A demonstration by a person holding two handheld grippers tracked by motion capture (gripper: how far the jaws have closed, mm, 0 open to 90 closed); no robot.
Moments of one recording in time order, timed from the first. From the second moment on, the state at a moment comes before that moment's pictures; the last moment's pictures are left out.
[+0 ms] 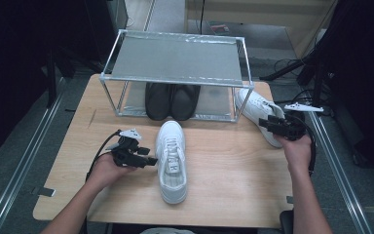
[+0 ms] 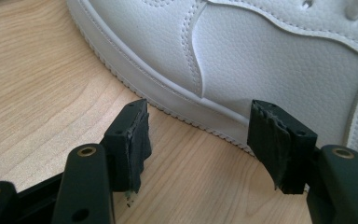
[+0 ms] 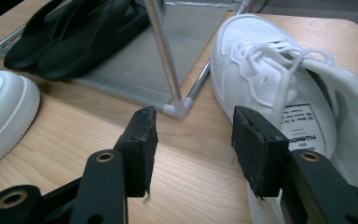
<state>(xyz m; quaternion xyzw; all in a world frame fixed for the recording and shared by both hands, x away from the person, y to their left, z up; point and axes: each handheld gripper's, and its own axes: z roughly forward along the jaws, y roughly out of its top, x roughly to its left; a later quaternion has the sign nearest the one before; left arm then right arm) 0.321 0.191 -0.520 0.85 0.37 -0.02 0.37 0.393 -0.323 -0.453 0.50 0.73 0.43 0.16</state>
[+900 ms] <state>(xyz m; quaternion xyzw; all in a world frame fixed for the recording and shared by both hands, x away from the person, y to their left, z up) 0.302 0.206 -0.519 0.84 0.38 -0.01 0.39 0.433 -0.341 -0.465 0.54 0.70 0.43 0.17</state>
